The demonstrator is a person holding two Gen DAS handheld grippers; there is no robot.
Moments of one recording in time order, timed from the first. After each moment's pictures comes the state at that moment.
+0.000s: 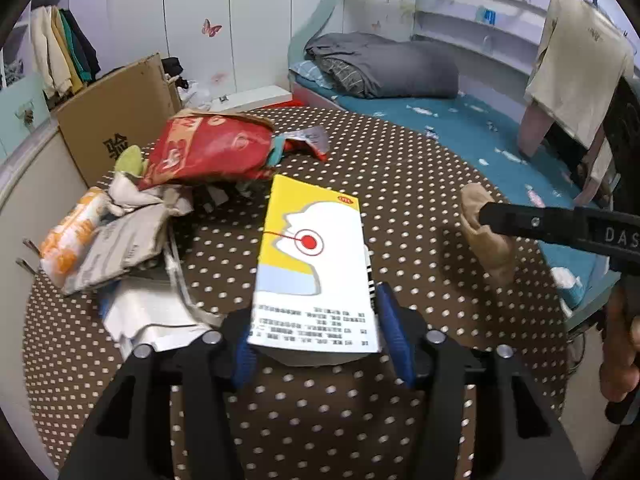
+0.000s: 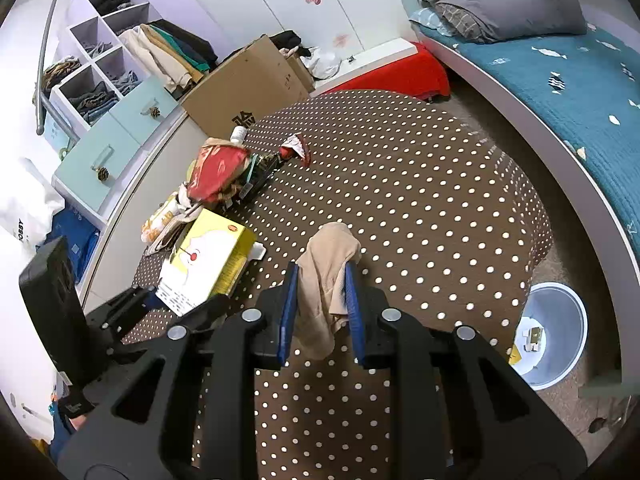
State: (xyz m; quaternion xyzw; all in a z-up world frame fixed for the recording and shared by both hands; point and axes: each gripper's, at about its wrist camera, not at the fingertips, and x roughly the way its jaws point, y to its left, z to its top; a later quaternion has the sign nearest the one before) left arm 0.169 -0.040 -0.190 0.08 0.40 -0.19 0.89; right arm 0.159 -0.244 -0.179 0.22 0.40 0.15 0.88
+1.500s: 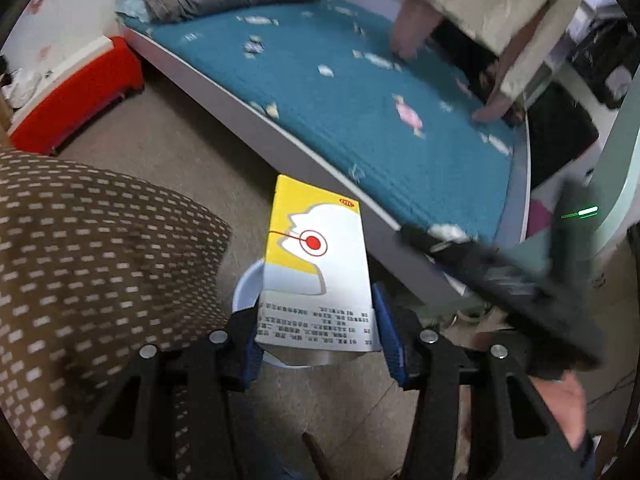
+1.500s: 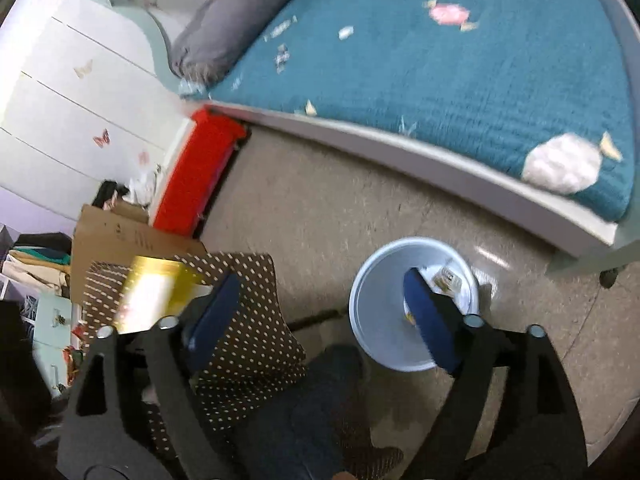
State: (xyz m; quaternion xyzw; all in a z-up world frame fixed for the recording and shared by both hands) left arm 0.191 -0.395 -0.282 0.13 0.55 -0.38 0.74; right arm 0.075 -0.550 -0.315 0.46 0.36 -0.16 0.80
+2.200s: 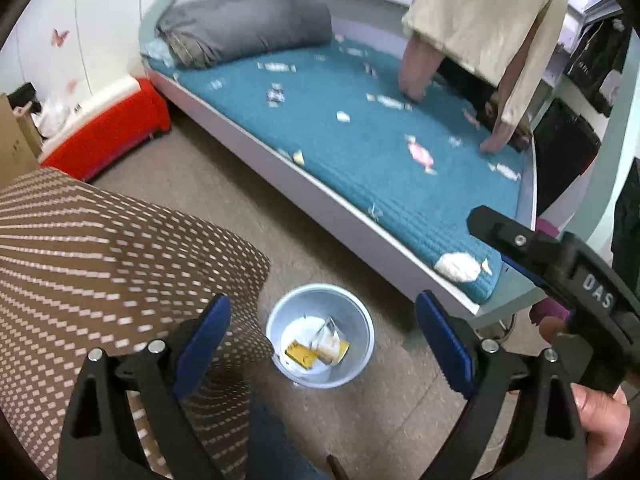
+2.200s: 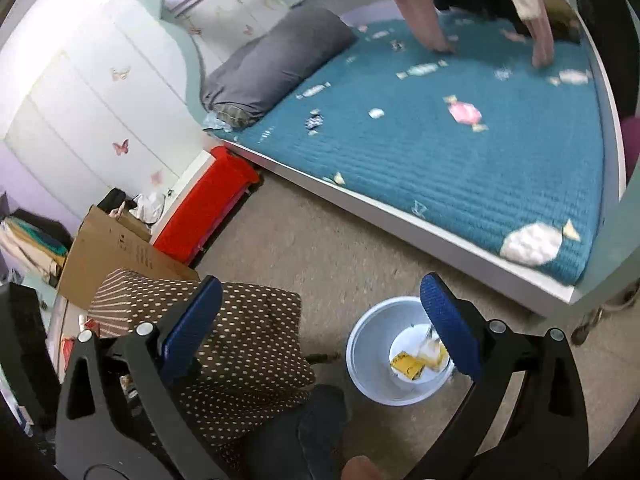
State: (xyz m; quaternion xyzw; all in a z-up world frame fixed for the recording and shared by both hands) left arm 0.173 -0.346 -0.213 0.12 0.46 -0.36 0.81; right arm 0.066 -0.504 -0.214 0.35 0.30 -0.17 0.87
